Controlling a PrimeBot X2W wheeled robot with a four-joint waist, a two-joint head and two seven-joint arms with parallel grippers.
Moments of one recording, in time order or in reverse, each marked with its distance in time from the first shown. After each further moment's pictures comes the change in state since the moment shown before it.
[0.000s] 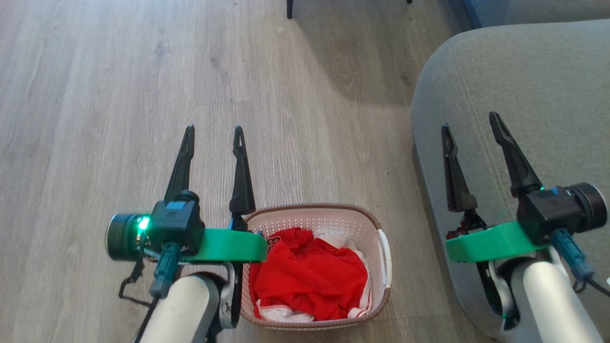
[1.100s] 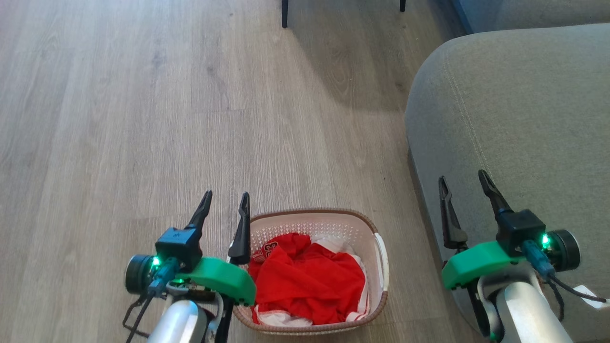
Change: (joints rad) left arm 0.083 -0.062 0.115 0.332 -0.071 -0.308 -0.042; right arm 0.028 0.047 -0.047 0.319 0.011 0.000 -0.040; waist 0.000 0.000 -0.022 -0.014
